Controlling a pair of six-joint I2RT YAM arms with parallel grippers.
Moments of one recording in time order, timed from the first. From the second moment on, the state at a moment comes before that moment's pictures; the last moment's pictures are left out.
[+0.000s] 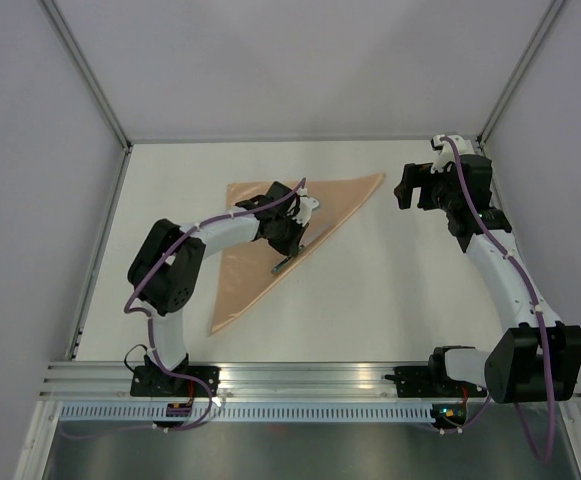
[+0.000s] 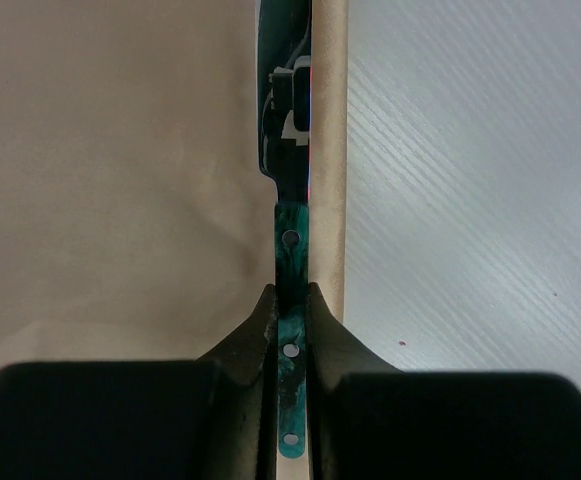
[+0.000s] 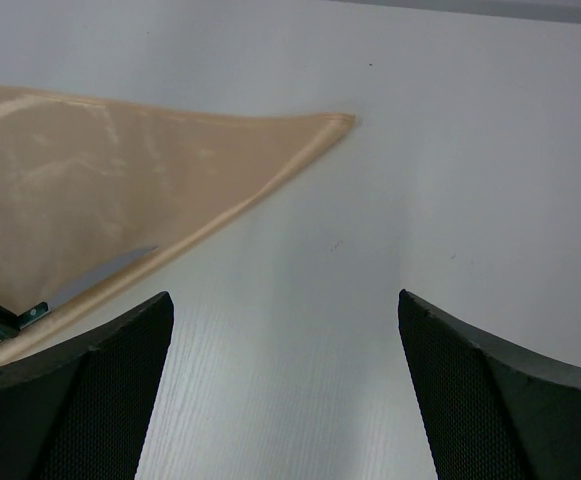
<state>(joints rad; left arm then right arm) -0.61 1.92 1.29 -0.41 0.24 0.09 0.02 1.26 1.04 -0.24 -0.23 0.01</state>
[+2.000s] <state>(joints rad) -0.63 1.96 1.30 -0.37 0.24 0.07 0.02 1.26 1.04 -0.24 -0.23 0.01</state>
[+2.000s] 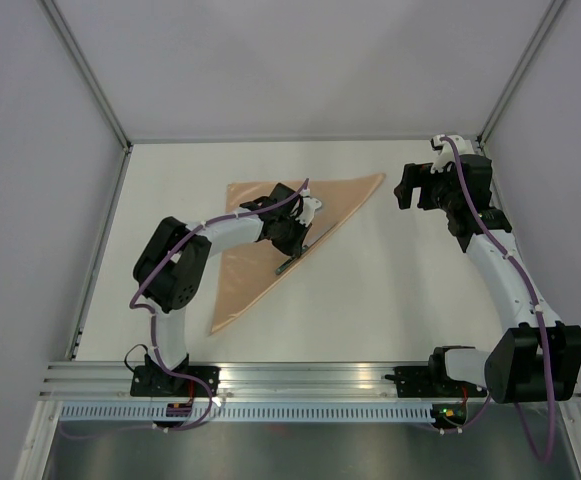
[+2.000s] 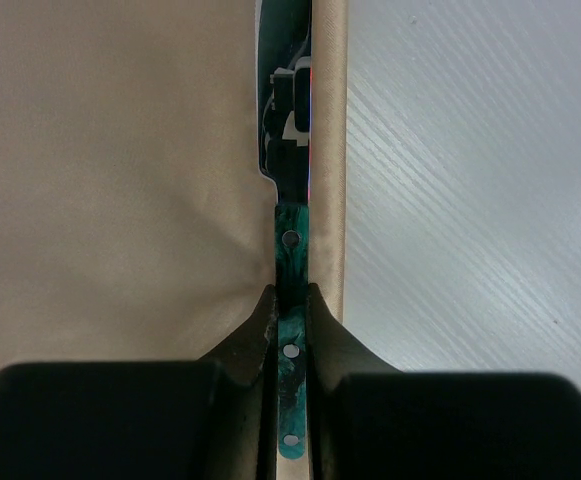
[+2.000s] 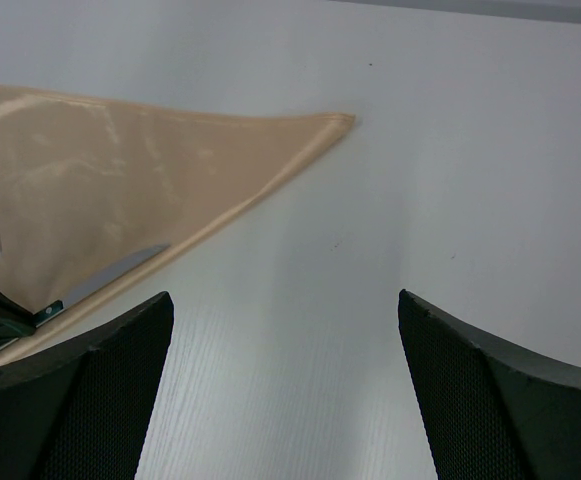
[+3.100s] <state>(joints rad) -0.63 1.97 1.30 -0.37 0.24 0.05 0.02 1.26 1.04 -0.24 -0.23 0.01</state>
